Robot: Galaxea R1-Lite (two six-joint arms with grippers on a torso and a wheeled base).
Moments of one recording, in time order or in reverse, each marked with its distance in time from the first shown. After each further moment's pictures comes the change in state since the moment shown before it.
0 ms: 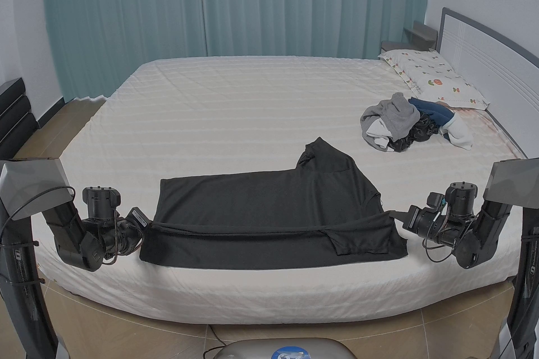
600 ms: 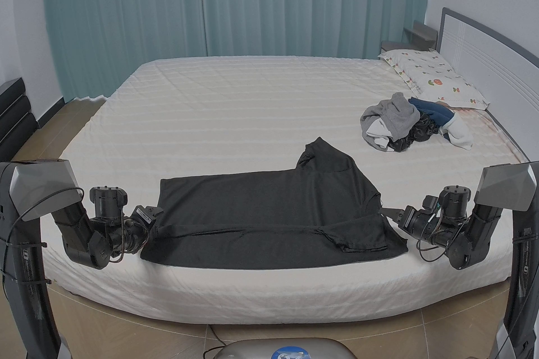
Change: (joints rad) left arm -0.014 0.062 -0.069 -0.001 0.010 -0.086; right arm 0.001 0.091 -0.069 -0.029 -0.002 0.091
